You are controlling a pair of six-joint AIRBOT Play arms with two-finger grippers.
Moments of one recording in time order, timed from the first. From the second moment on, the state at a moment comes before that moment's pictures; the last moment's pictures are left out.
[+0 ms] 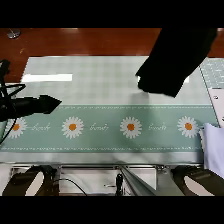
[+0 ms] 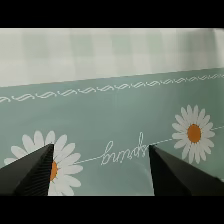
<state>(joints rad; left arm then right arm) 0.10 -0.65 0.77 0.96 -1.14 -1.31 0.19 -1.08 1.96 -1.20 1.07 1.43</state>
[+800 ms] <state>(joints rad) 0.10 -0.65 0.75 0.95 -1.05 -1.31 0.73 -1.43 1.38 -1.15 0.75 1.77</state>
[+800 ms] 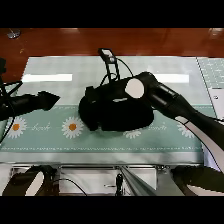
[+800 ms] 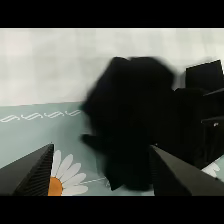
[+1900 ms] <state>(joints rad) 0.05 -1.22 0.60 0.75 -1.15 -1.18 -0.32 -0.96 0.70 -1.14 1.08 1.57</state>
